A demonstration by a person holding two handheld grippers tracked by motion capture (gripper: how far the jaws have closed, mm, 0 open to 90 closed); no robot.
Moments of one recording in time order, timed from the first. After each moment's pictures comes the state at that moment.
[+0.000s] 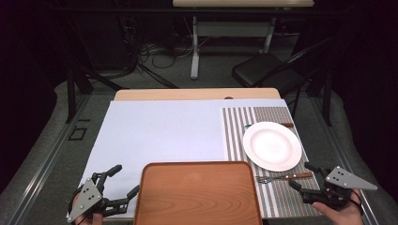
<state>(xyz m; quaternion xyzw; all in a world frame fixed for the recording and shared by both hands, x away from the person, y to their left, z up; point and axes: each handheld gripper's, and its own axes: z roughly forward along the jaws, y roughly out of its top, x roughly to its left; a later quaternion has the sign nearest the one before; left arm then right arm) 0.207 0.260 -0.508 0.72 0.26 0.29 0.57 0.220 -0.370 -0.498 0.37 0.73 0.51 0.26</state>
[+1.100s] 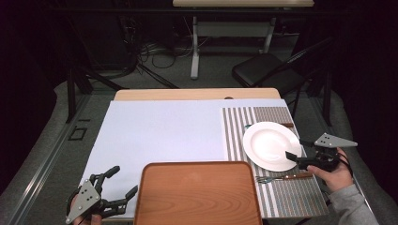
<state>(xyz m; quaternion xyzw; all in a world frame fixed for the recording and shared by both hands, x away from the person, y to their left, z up) 0.205 0.264 -0.510 0.72 0.27 0.30 0.57 0.320 -0.390 -0.499 0.39 0.77 0.46 0.23</state>
